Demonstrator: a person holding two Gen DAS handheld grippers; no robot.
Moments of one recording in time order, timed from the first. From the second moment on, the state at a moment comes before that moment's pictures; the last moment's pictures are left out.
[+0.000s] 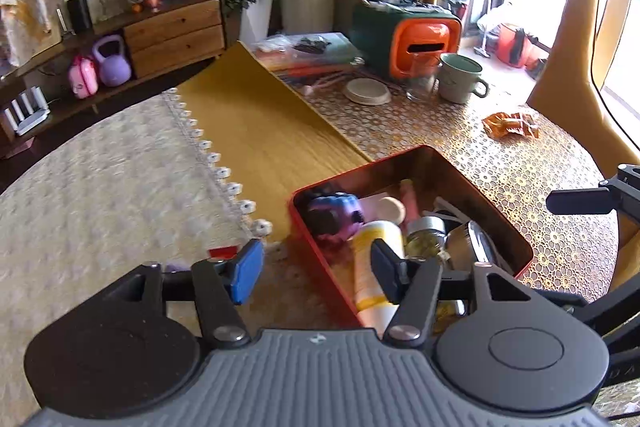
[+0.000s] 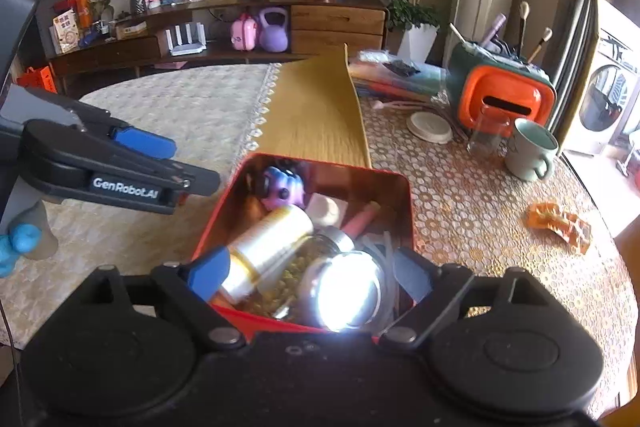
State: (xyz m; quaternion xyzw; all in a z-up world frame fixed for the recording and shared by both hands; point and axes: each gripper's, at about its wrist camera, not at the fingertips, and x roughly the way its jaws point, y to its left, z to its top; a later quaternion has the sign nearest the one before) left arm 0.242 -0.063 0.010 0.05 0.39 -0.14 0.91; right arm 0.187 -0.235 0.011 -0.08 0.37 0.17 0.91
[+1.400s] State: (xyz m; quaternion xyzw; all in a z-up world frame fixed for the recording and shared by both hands) left arm 0.258 0.072 -0.073 0.00 0.39 -0.03 0.92; right arm 0.293 -0.075 -0.013 0.01 0.46 0.21 0.86
